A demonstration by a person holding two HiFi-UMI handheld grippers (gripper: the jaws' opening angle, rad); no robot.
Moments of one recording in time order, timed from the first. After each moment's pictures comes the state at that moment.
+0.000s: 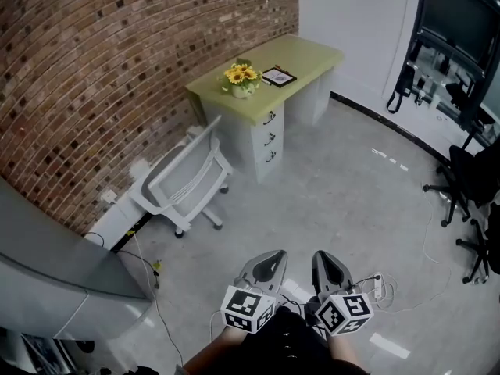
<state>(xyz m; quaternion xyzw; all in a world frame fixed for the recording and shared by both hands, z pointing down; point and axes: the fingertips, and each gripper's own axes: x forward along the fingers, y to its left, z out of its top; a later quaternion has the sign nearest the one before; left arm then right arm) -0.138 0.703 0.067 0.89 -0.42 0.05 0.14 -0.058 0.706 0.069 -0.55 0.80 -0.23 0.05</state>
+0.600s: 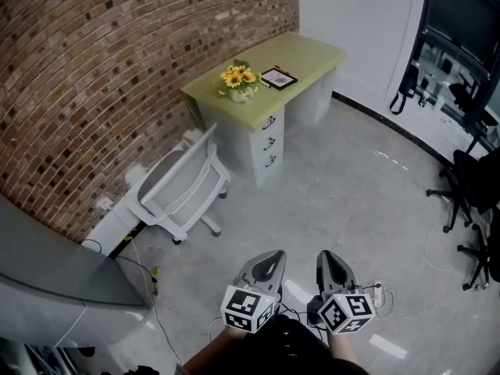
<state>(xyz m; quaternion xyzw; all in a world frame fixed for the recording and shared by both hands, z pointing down) -0.134 0.628 0.079 0.89 -0.43 0.06 0.15 -0.037 0.630 0.082 -0.57 0.79 -0.24 0.05</state>
